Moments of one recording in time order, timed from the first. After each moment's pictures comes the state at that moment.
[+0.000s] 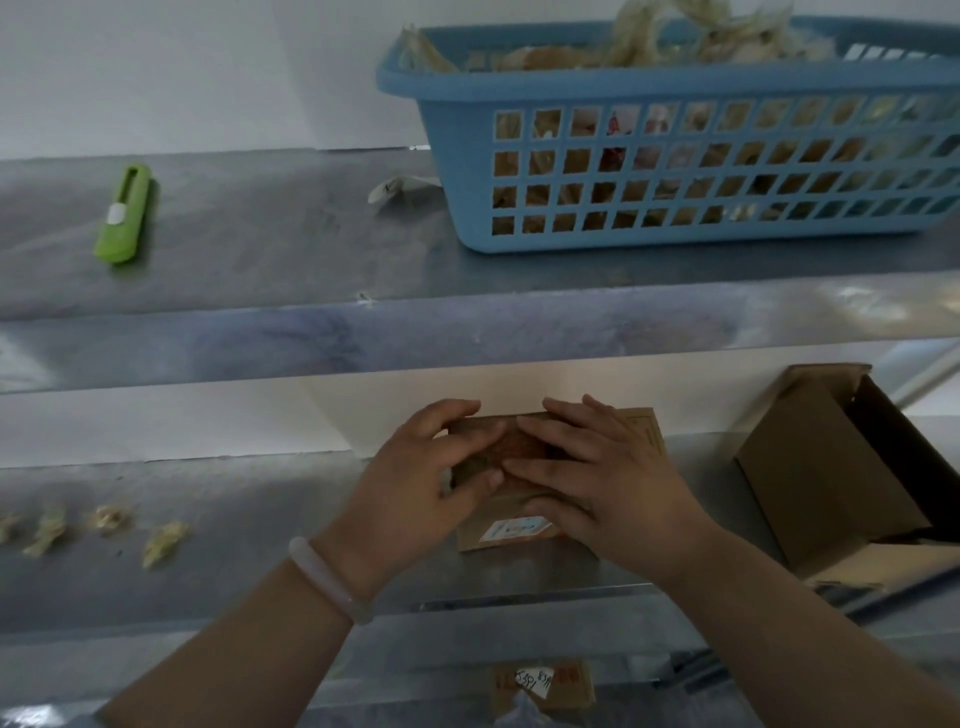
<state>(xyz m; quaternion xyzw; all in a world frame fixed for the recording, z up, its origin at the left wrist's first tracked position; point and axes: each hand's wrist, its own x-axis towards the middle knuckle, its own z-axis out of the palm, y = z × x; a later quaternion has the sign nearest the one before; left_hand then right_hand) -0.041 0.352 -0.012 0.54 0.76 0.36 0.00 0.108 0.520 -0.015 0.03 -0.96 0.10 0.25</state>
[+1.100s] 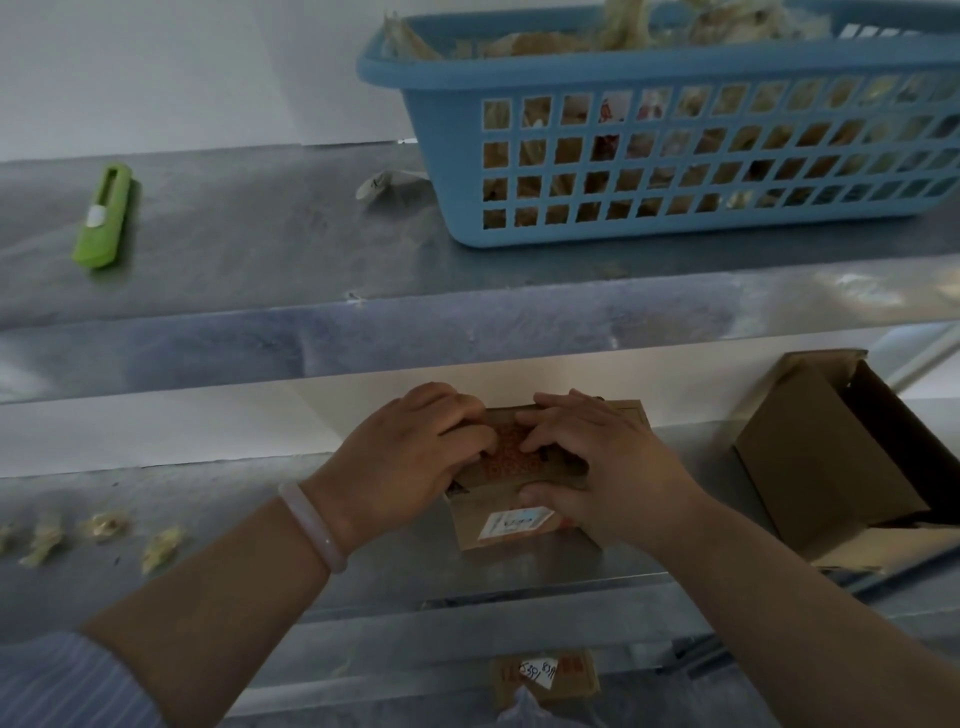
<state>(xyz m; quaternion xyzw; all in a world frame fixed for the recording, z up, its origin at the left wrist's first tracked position) -0.071 0.359 0.006 0.72 0.66 0.16 -0.15 0.100 0.525 -0.013 -0.05 -0.95 0.22 0.20</state>
